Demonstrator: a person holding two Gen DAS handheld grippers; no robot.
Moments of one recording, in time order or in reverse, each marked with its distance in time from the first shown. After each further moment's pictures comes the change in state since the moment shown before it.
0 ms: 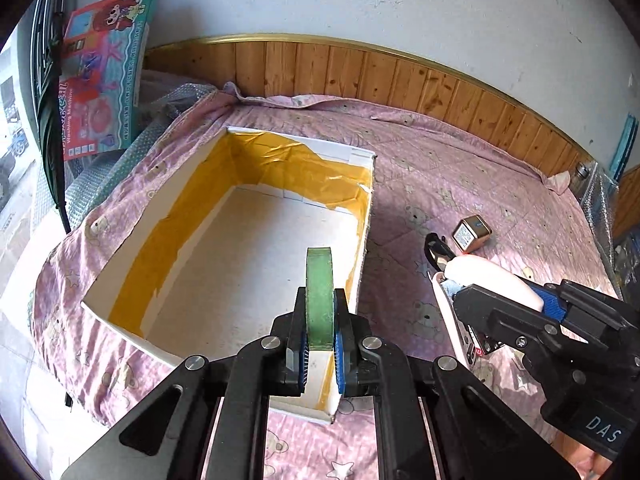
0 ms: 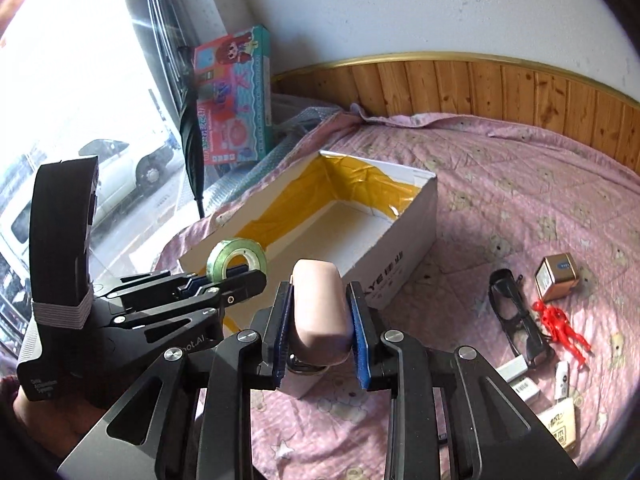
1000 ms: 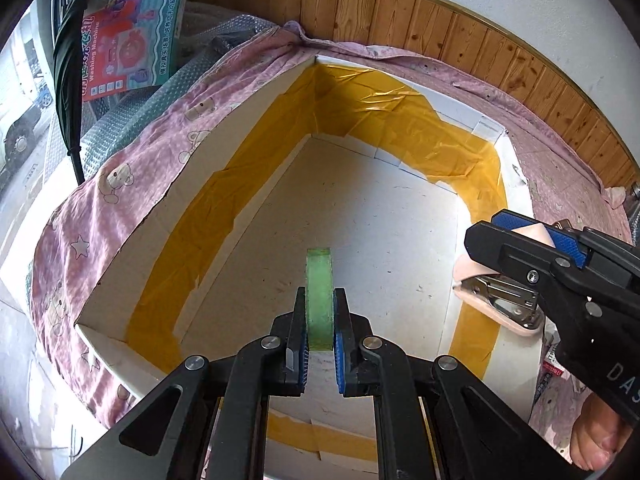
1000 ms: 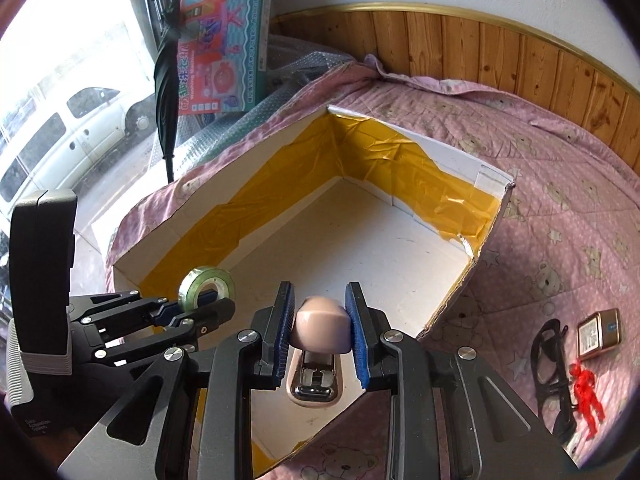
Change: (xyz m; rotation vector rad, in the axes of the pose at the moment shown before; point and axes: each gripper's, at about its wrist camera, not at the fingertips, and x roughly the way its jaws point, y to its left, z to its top) left arm 0.085 0.082 0.004 -0.119 0.173 0.110; right arm 0.142 0.001 0.035 -0.079 0.191 -0.050
